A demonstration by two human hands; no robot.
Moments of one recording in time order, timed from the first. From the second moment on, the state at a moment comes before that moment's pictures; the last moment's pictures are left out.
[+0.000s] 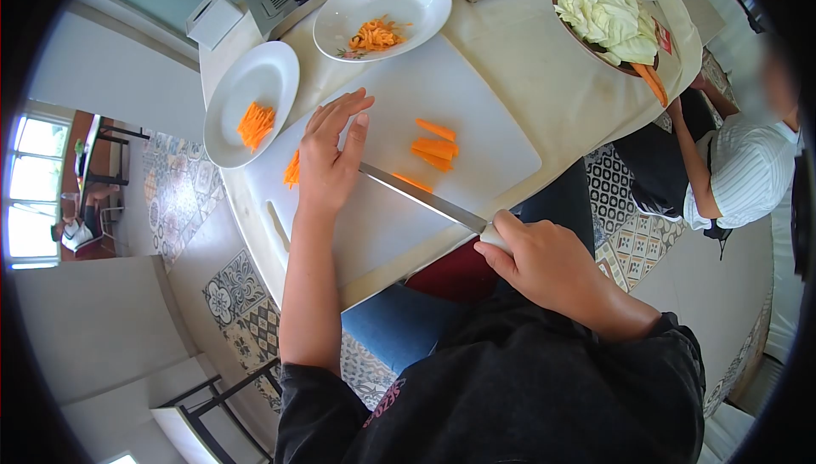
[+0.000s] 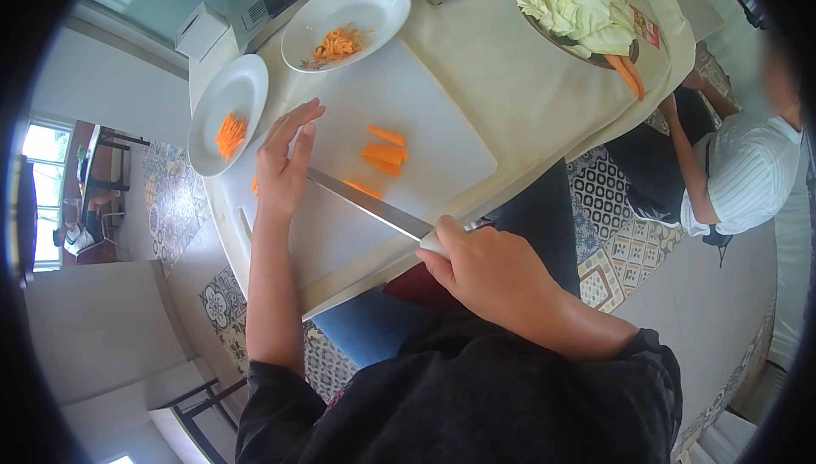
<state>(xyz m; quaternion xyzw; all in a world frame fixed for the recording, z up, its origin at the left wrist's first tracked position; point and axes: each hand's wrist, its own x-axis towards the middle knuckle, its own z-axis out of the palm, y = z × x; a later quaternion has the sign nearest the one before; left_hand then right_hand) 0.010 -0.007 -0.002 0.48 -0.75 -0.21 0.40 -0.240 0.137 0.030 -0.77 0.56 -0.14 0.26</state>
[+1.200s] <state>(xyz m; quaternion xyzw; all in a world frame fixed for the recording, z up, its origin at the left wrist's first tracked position) -0.005 -0.009 0.004 0.45 -0.82 -0.11 0.33 -0.245 0.122 0.033 -0.74 0.56 -0.10 0.37</state>
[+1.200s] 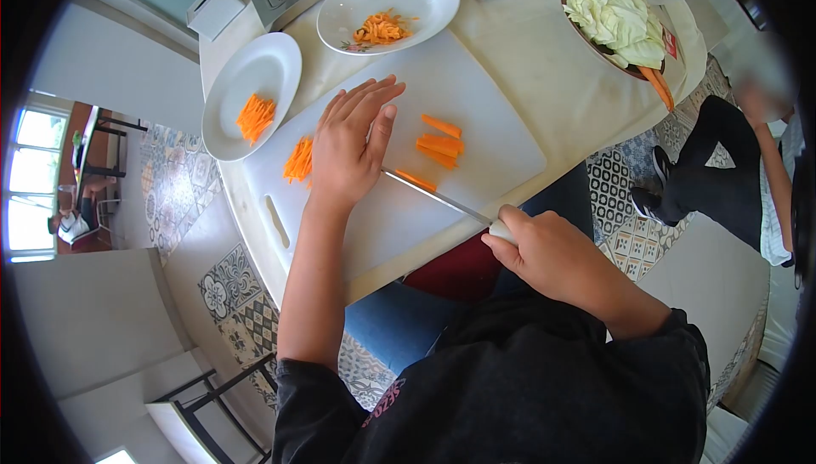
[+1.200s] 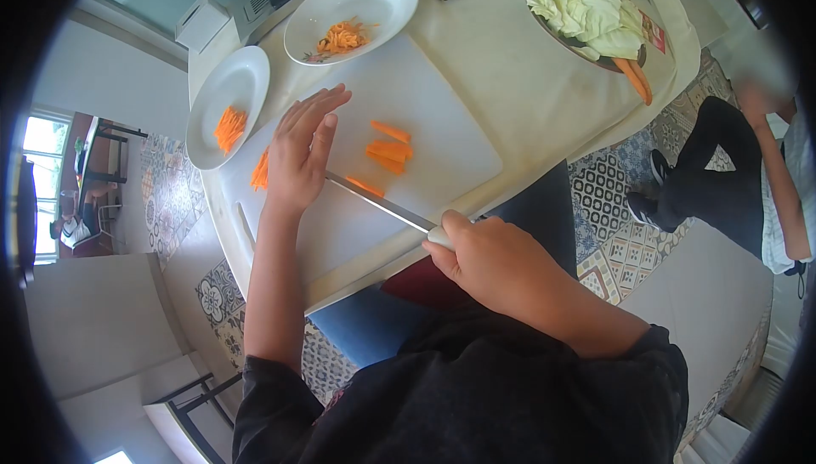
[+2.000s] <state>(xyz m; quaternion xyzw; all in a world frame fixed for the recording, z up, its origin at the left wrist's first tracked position) 0.000 -0.018 -0.020 0.46 -0.81 -0.20 0.31 -0.238 0.115 0.051 -0.73 0.57 -0.06 0.36</state>
